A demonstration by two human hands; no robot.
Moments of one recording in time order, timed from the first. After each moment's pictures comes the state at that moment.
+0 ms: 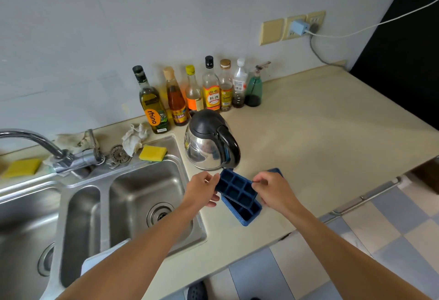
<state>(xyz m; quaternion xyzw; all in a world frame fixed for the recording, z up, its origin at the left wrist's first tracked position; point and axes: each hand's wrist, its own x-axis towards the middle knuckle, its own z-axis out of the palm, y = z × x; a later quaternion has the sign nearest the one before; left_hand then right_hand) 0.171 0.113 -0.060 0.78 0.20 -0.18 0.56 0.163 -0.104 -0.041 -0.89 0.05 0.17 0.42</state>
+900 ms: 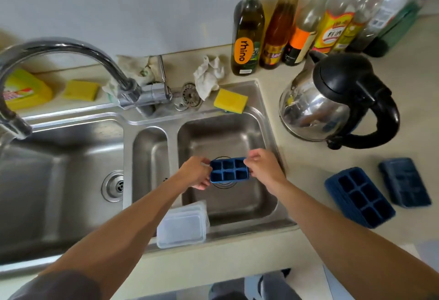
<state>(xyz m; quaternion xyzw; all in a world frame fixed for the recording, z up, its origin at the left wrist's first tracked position) 0.163 0.365 -0.161 0.73 0.32 -0.35 0.48 0.206 0.168 -0.181 -0.82 0.12 0.30 0.47</state>
